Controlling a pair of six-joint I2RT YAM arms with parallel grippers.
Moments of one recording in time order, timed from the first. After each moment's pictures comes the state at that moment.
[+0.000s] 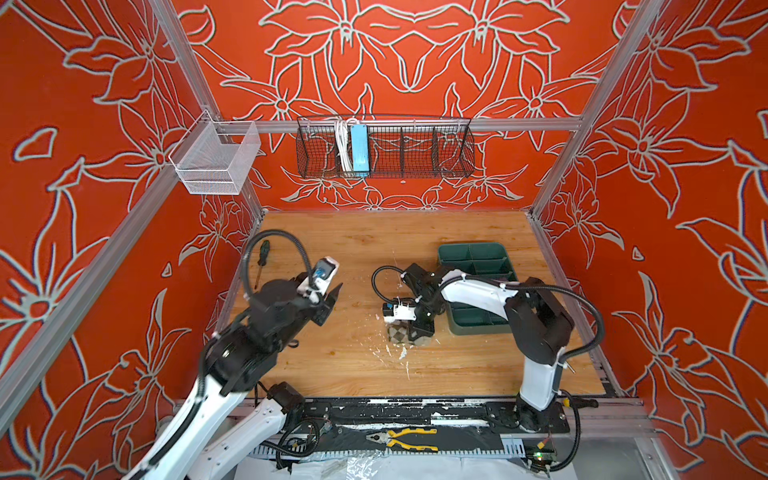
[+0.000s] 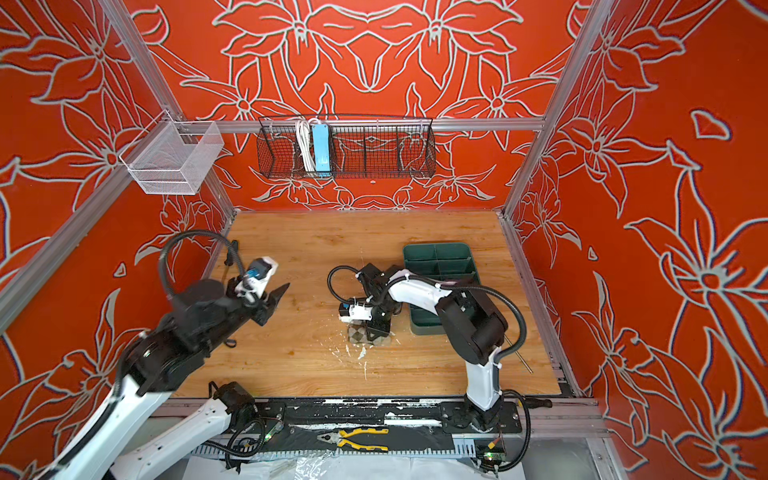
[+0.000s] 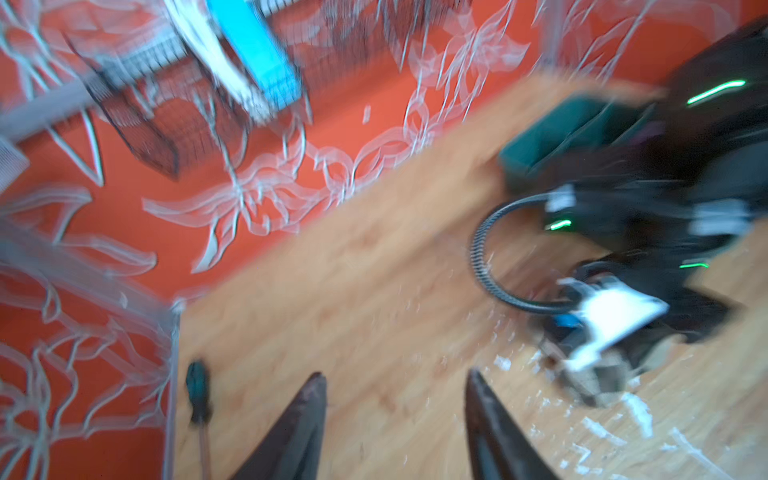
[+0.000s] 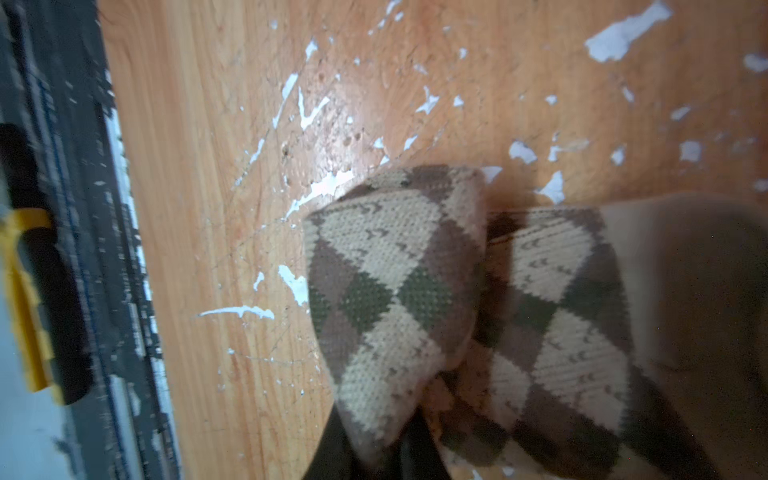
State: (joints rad) left arm -0.52 0.59 0.96 -0.64 -0.07 0.32; right arm 0.70 1.95 1.34 -0.97 -0.49 -0.66
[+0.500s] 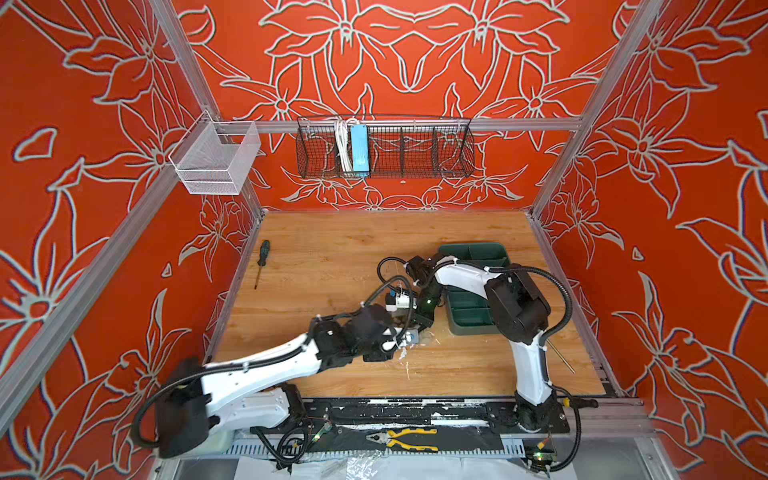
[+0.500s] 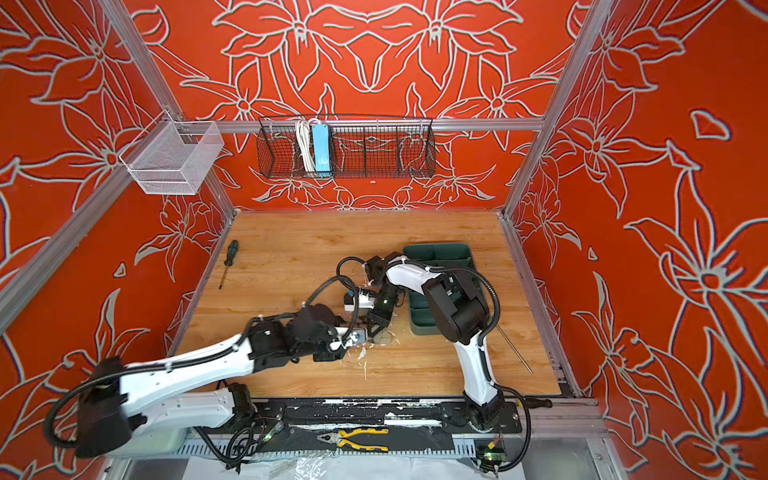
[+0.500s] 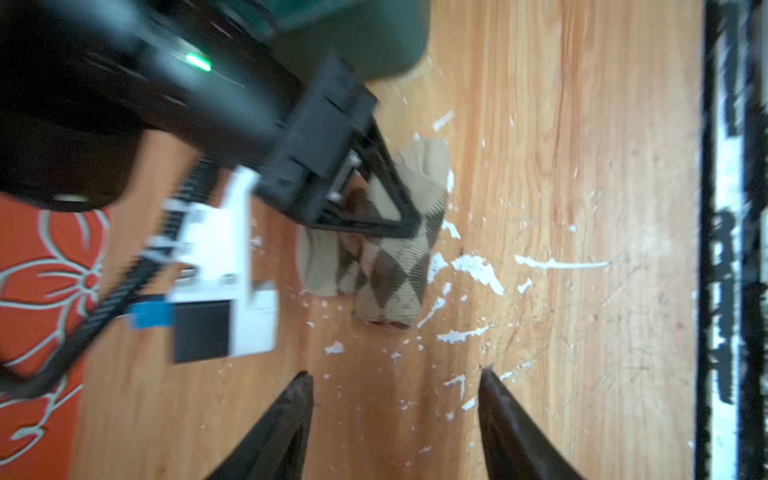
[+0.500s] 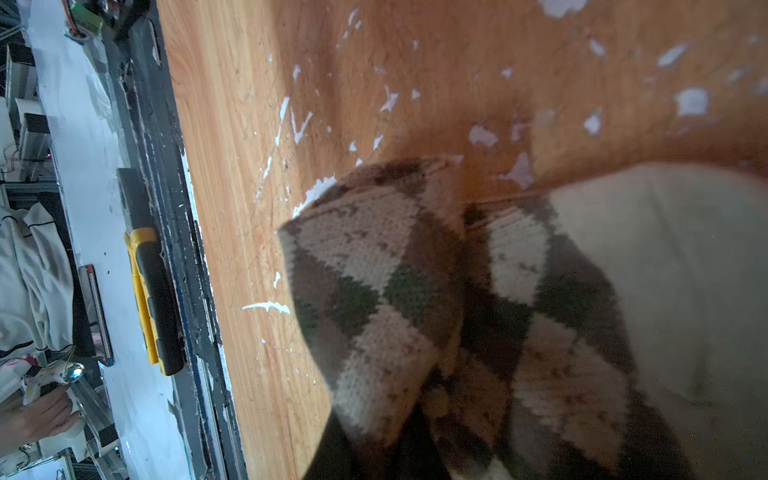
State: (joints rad) left arm -0.98 1.21 0.74 -0.44 -0.14 0.59; right arm 0.63 2.09 1.47 -1.13 -0.60 -0.70
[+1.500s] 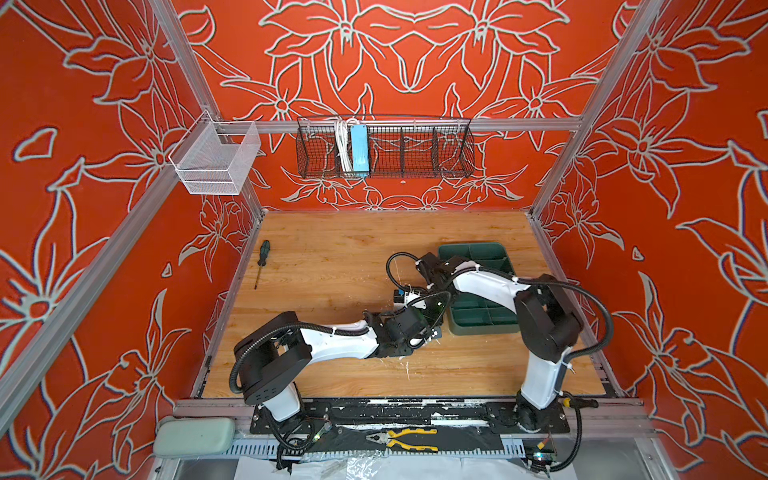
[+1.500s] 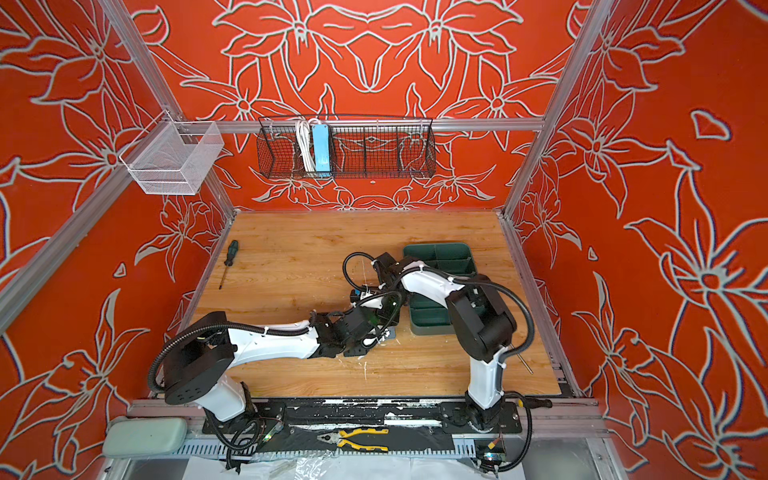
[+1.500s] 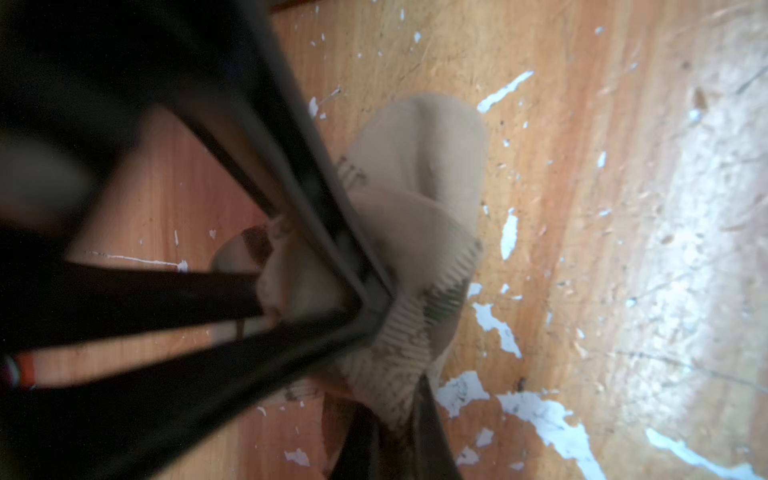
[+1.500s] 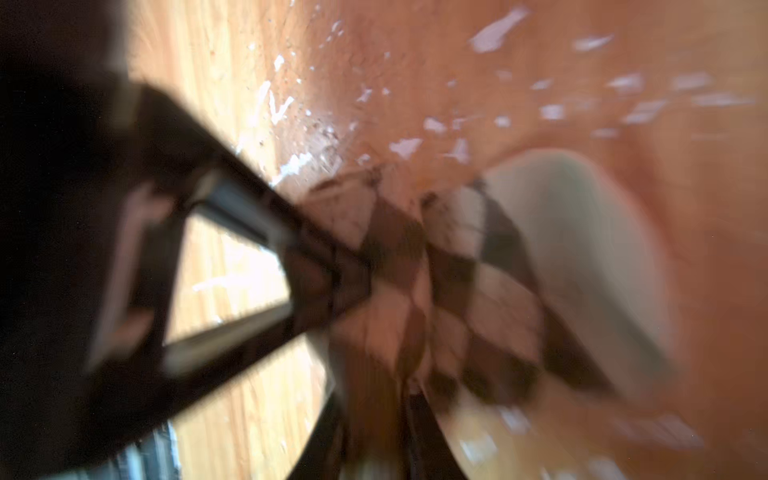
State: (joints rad) left arm -1.00 1.64 0.87 -0.27 -0.26 0.50; right arm 0.60 1.79 1.26 -0.91 -0.46 -0.73
